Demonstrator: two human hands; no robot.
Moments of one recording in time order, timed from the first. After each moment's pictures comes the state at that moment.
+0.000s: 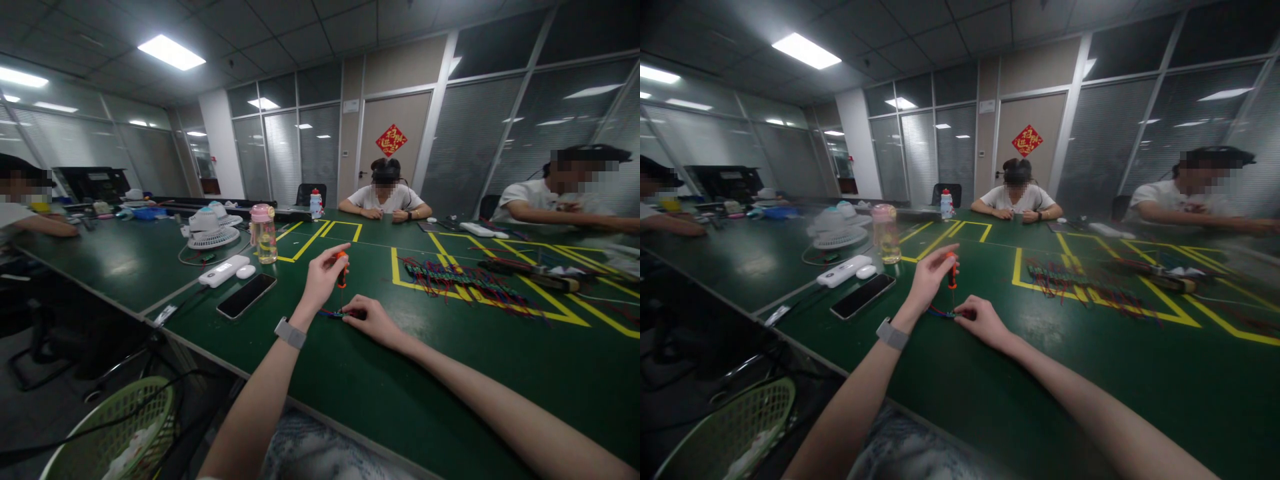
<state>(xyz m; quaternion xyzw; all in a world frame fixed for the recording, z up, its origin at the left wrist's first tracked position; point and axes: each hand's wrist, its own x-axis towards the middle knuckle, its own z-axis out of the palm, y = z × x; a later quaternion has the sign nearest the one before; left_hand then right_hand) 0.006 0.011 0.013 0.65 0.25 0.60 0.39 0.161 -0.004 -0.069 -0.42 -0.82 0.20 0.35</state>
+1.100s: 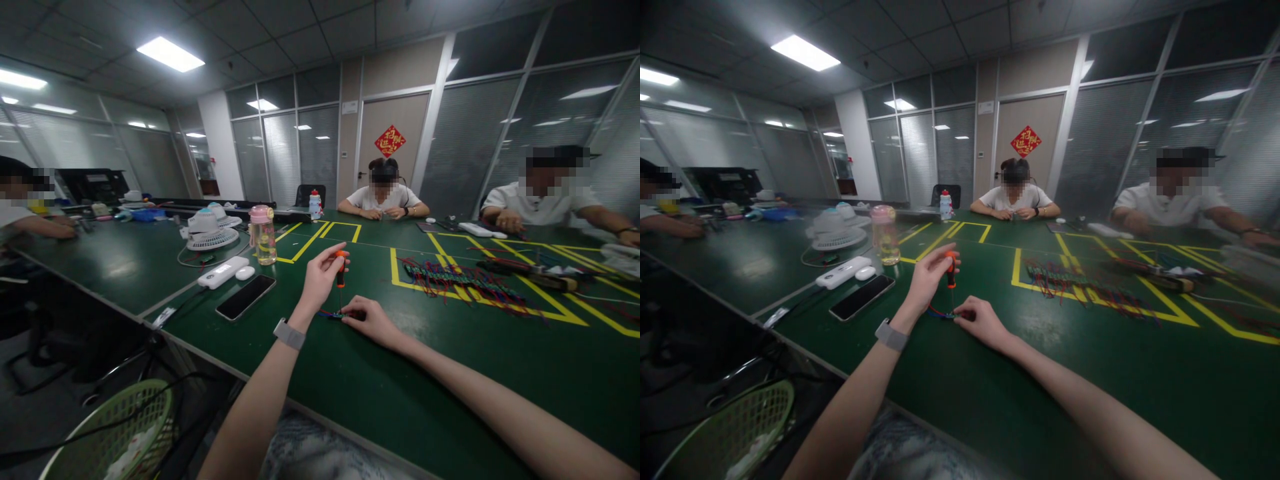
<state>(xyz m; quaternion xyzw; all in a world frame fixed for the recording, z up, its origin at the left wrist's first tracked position) 0.005 0.015 0.010 0.64 0.24 0.61 0.41 0.161 -0.004 -0.069 -0.41 -0.82 0.19 0.35</state>
